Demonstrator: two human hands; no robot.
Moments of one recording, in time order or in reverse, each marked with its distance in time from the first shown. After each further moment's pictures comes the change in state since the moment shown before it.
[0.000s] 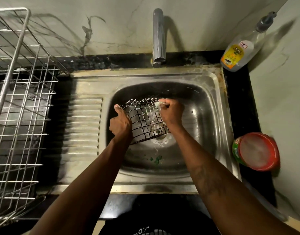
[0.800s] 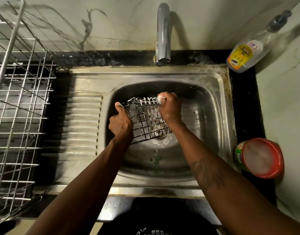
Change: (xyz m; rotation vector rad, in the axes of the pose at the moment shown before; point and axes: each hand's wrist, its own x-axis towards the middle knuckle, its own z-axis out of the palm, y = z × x) left_hand -0.001 0.005 0.001 0.037 0.013 0.039; right_hand 0.028 0.015 0.020 -0.186 -0.067 -0.109
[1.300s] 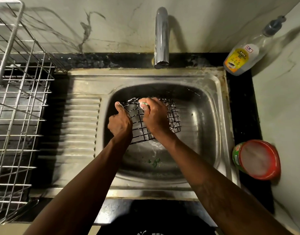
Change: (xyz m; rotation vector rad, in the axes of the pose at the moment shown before) left_hand 0.000 0.004 0.004 0.076 0.010 0.059; right_hand -0.037 -0.051 0.001 0.049 0.105 -0.292
